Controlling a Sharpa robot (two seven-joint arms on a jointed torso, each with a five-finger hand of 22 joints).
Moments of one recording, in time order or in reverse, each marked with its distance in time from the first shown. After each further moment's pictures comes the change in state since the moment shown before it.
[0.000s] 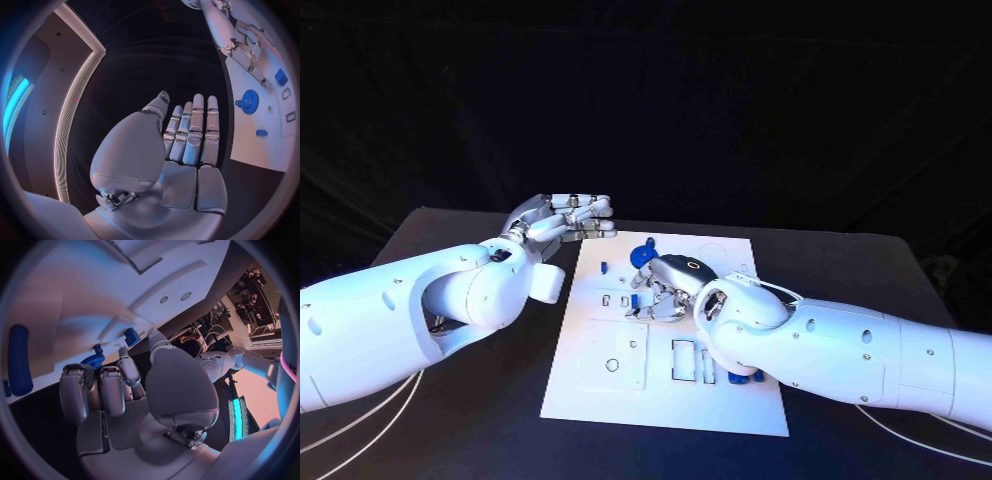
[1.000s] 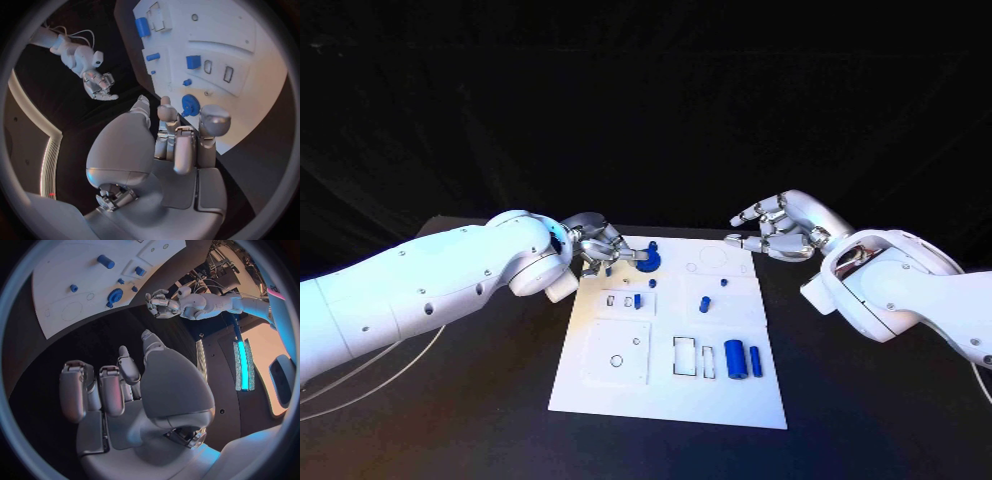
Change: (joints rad) left arm 0.037 0.204 -0.003 -0.266 -0.840 0.328 -0.644; left_hand -0.225 -0.012 -0.175 0.181 0.000 0.147 -0.158 0.245 0.263 0.266 -0.180 0.856 0.798 0.323 -0.180 1.348 1.169 -0.055 0.445 -0.232 0.938 0.841; right arm 0.147 -0.408 0.016 0.200 0.485 -0.094 0.192; right_hand 0.074 0.054 -0.020 0.020 0.081 0.031 -0.016 0.031 -0.004 -0.015 -0.008 -0.006 -0.019 0.000 0.000 -0.027 0.000 0.015 0.000 0.000 -0.050 0.000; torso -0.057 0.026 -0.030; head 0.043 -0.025
